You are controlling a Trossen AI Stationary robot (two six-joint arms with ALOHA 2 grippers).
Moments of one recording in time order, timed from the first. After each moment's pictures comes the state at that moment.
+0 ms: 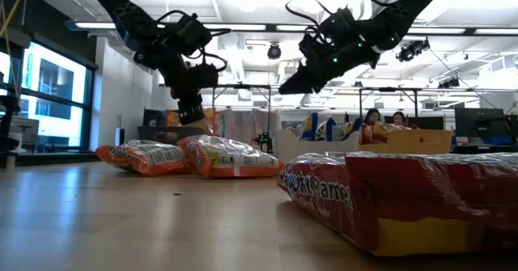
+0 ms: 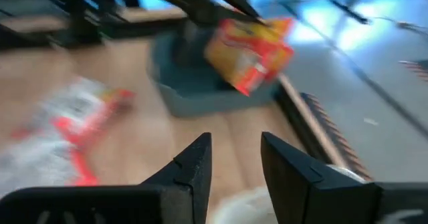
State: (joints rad) left arm 0.56 1.60 0.83 0.18 -0.75 0.71; right arm -0.63 1.63 0.97 0.23 -0.40 -0.21
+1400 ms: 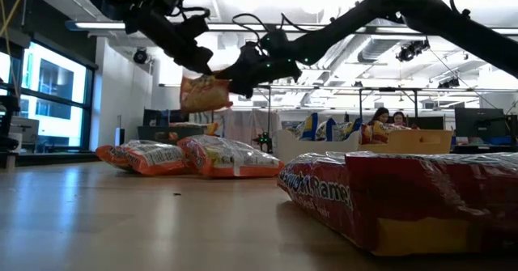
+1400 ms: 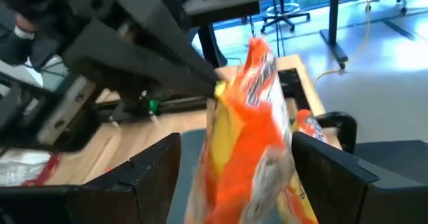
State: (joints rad) left arm 0.60 1.32 0.83 0.16 -0.34 0.39; right arm -0.67 2.33 2.01 -0.04 -0.82 -0.05
